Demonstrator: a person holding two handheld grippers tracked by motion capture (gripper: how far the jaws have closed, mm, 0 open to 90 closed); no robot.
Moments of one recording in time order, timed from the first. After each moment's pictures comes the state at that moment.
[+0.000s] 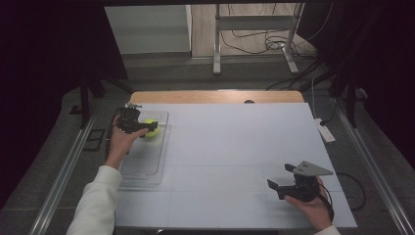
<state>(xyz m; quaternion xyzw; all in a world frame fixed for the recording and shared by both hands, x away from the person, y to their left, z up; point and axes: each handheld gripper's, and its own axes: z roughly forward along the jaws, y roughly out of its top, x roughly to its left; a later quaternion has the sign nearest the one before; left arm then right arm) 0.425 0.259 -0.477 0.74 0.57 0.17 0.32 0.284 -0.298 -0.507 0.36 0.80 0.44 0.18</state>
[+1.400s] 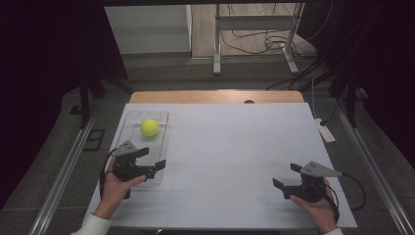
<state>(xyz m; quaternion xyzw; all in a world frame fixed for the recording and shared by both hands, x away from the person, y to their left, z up) 0.273 0.226 -0.478 0.75 0.44 0.12 0.47 0.280 -0.311 -0.502 0.37 0.79 0.46 0.19</state>
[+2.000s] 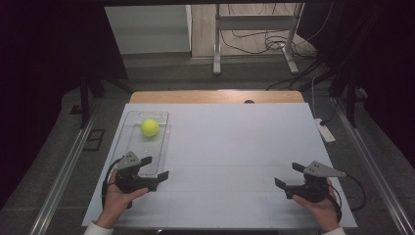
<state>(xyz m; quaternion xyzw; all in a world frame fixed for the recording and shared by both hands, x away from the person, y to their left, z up) 0.252 0.217 -0.490 0.76 0.42 0.13 0.47 0.278 -0.317 -0.497 0.37 0.78 0.47 0.19</state>
